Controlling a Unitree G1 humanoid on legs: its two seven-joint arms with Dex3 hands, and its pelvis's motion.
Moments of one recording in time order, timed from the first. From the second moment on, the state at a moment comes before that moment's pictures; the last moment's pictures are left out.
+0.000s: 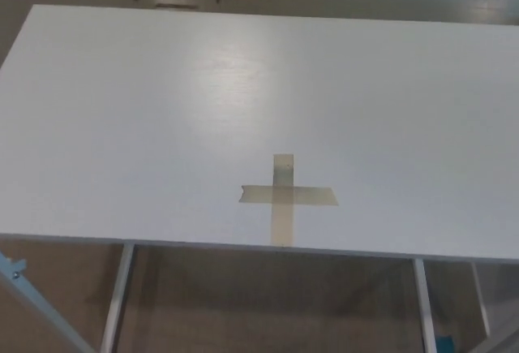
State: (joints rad) left_arm -0.24 0.46 0.04 1.27 0.18 -0.08 -0.02; right_arm -0.24 -0.26 -0.18 1.29 -0.06 -0.08 -0.11
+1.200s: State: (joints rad) left_arm -0.25 0.46 0.05 1.30 0.18 -0.11 -0.04; right_arm -0.24 -0.26 -0.18 1.31 -0.06 -0.10 -0.13
